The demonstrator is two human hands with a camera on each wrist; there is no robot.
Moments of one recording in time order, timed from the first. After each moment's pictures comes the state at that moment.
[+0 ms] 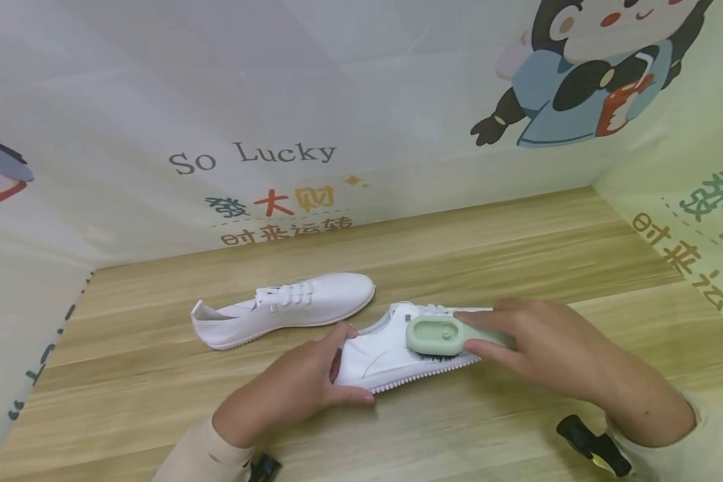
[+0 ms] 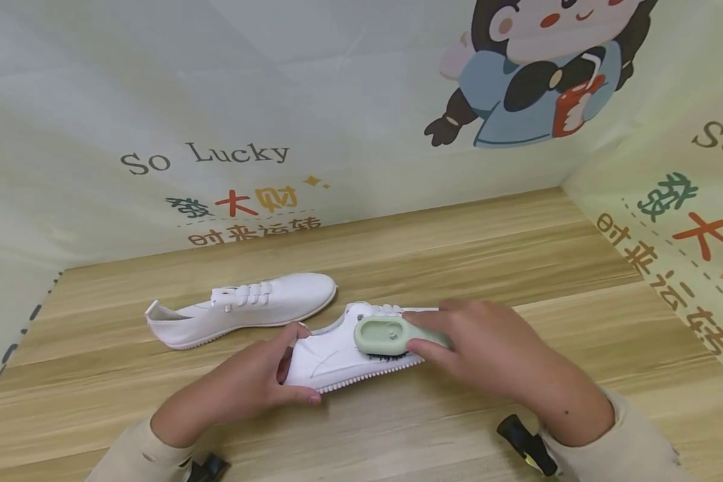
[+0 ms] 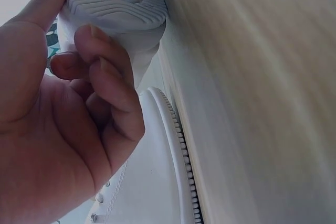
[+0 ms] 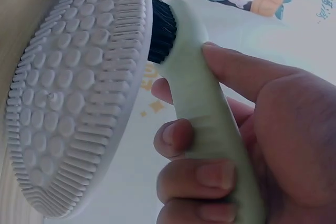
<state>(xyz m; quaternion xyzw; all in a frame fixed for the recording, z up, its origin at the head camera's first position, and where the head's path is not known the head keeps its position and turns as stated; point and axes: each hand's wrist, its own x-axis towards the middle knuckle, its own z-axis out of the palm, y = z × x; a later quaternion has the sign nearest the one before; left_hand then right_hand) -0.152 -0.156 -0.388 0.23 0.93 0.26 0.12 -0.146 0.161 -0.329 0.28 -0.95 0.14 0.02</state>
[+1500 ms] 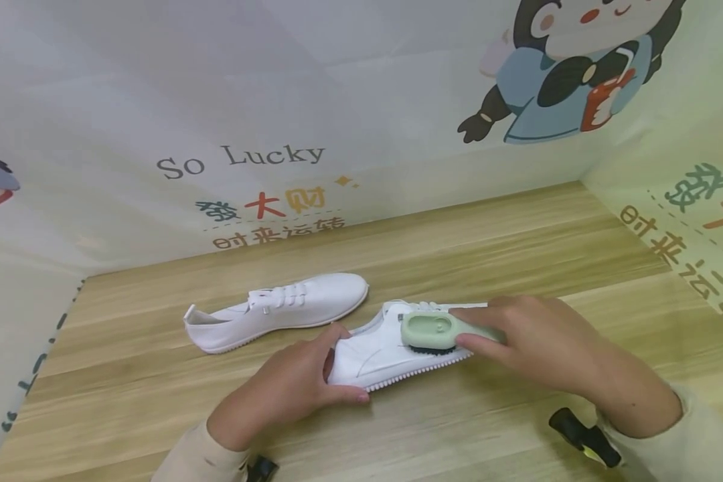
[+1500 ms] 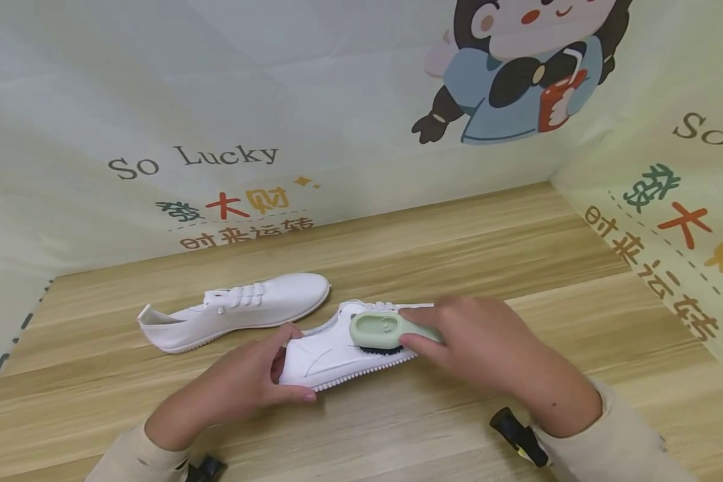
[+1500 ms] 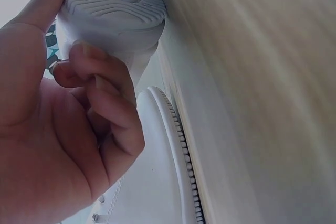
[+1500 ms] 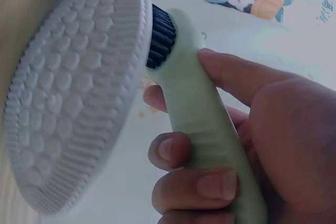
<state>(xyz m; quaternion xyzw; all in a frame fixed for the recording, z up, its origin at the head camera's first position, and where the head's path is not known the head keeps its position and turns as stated) -0.151 -0.154 -0.387 0.22 0.94 0.23 0.11 -0.146 0.163 -0.329 0.26 -0.95 0.13 0.01</state>
